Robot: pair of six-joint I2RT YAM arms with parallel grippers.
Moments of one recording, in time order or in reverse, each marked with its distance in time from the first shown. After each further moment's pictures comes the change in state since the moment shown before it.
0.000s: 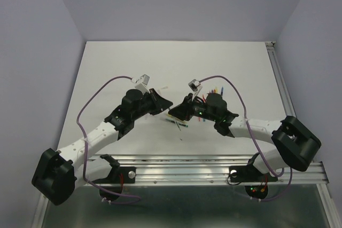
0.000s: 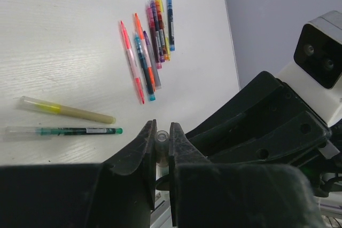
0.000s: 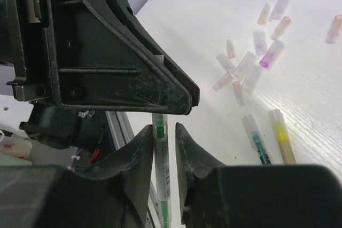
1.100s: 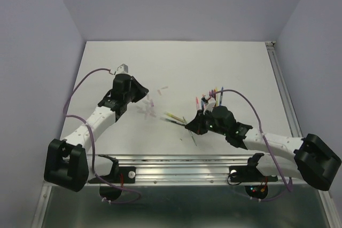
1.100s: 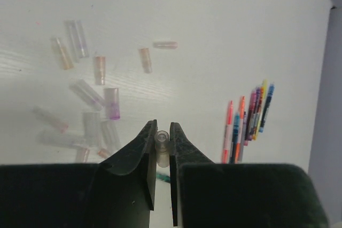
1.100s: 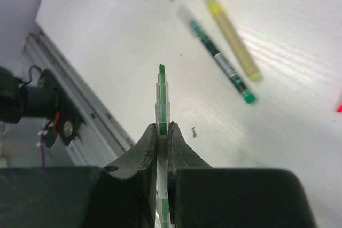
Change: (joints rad) left arm 0.289 0.132 0.164 -0.200 -0.156 0.091; right arm 0.039 -0.298 -0.222 -0.365 0.154 0.068
